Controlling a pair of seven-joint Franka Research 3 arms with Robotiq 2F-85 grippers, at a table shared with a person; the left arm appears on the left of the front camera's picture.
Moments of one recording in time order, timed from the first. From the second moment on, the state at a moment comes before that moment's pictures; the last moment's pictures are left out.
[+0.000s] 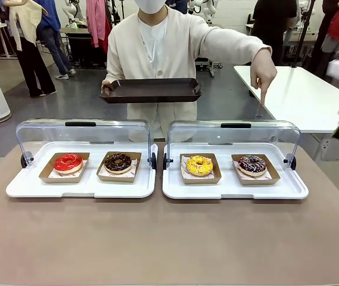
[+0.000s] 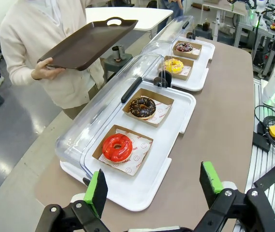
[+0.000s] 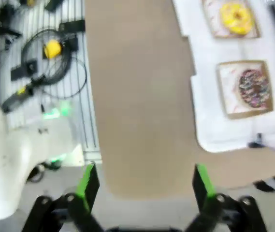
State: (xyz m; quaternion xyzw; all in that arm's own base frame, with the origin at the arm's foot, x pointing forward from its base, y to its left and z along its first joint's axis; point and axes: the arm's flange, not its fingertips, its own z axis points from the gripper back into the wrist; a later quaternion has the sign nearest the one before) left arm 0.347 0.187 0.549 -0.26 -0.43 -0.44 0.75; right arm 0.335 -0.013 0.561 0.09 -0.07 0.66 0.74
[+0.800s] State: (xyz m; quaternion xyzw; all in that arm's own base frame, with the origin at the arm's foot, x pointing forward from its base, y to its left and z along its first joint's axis) left arm 0.347 0.187 0.549 -0.26 -0.43 -0.44 0.75; right arm 0.380 0.053 0.452 0.02 -0.05 0.69 0.72
